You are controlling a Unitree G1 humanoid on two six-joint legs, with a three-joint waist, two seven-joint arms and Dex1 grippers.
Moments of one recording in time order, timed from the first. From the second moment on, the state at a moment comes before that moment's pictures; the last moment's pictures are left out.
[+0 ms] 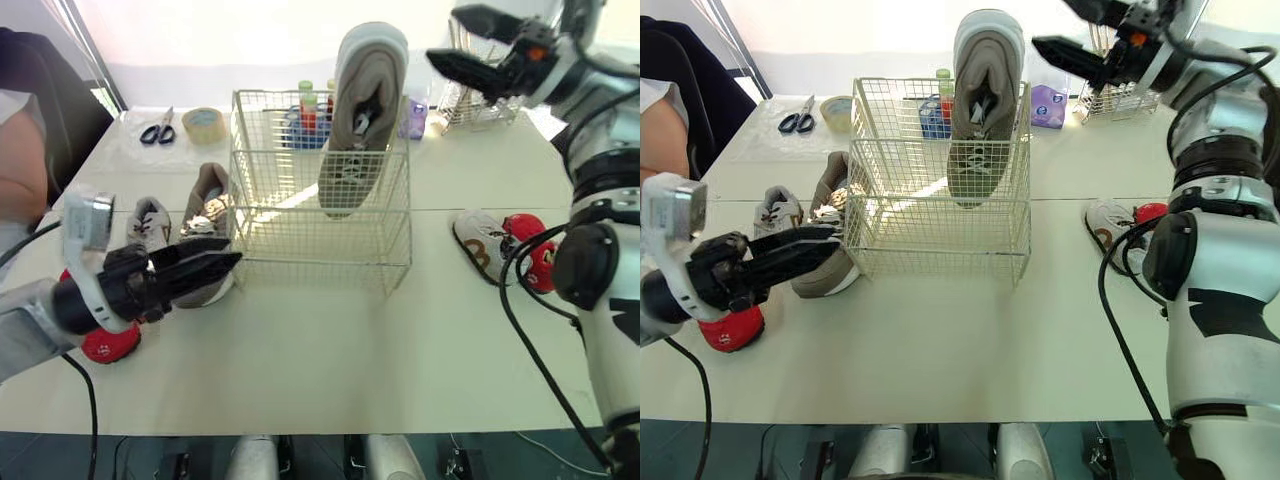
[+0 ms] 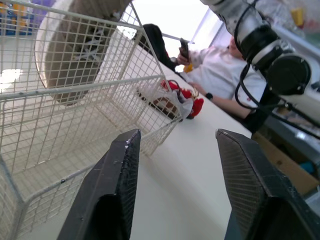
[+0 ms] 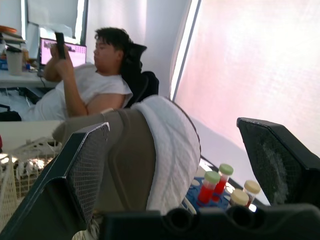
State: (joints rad) left arm -0.05 1.03 0.60 -0.45 -1.69 0.87 -0.45; right arm -1.47 -0.69 -0.24 1.00 0.32 0.12 1.36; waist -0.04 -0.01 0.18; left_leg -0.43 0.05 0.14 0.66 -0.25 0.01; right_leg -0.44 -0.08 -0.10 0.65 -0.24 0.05
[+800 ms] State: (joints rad) left arm -1.14 0.83 -0.11 1.17 -0.39 0.52 -1.22; right arm -0.82 -0.89 0.10 -0.46 0.77 0.95 1.32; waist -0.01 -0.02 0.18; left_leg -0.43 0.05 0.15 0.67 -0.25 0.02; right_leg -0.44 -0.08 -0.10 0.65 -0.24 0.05
